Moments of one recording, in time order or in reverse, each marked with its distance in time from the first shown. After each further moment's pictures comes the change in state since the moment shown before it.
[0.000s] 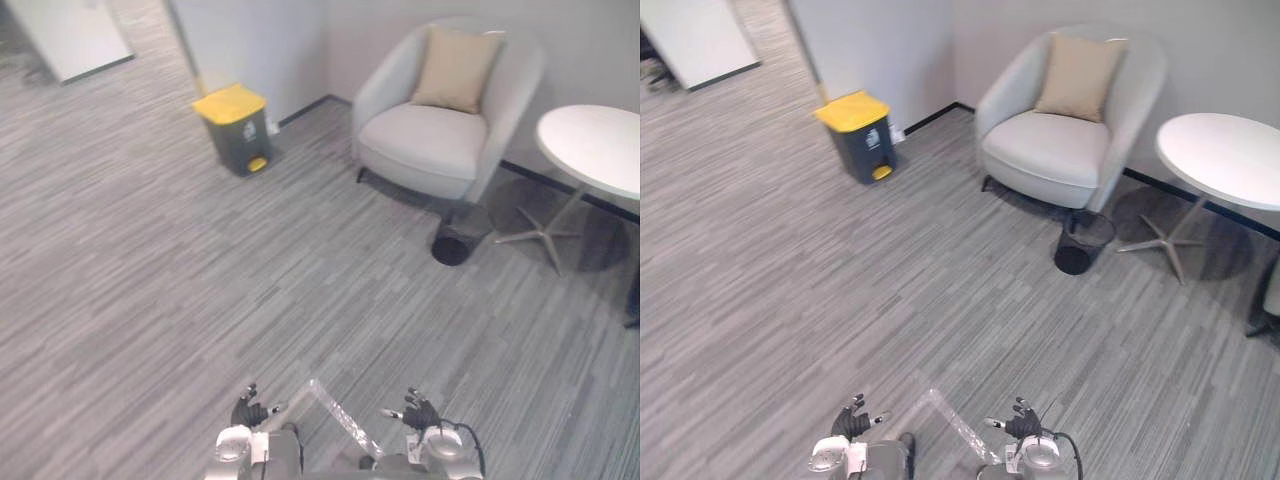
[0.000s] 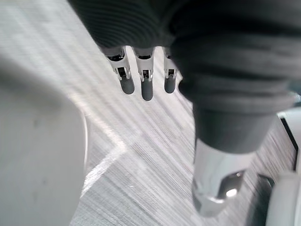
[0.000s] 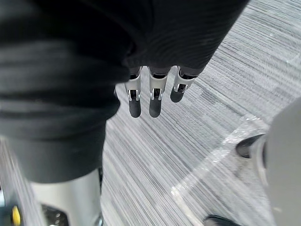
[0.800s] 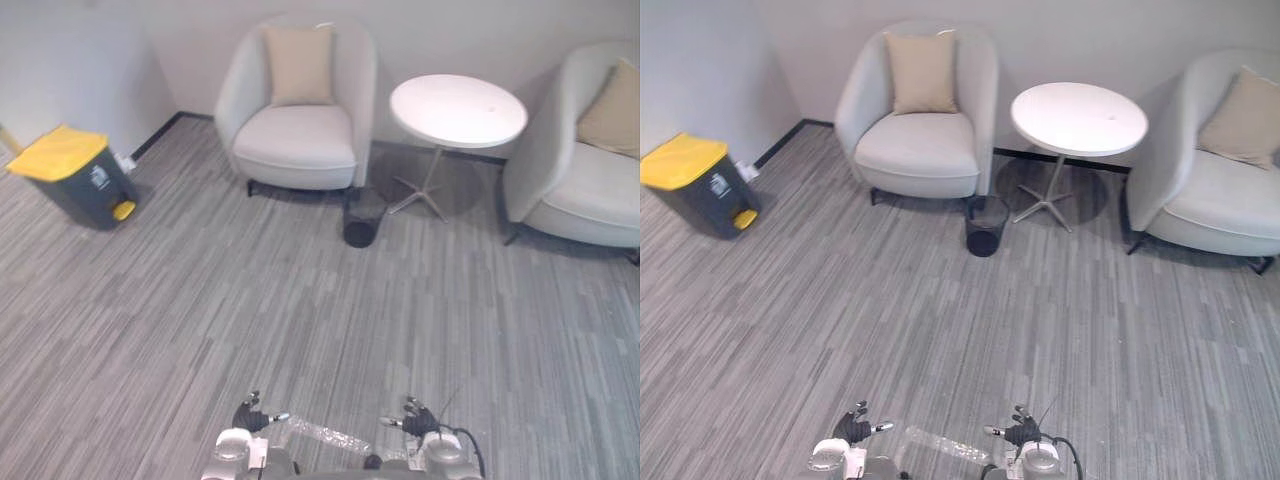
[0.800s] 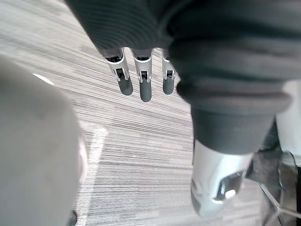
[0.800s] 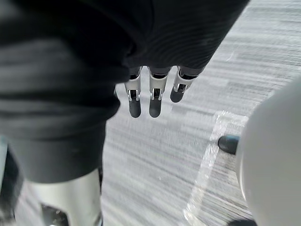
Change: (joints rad) left arm -0.035 0.037 -0.070 0.053 0.001 0.024 -0.008; right arm -0.025 -0.036 -0.006 0.083 0.001 -0.006 -0.004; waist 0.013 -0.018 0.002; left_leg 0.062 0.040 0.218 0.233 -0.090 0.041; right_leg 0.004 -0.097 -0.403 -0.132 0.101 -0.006
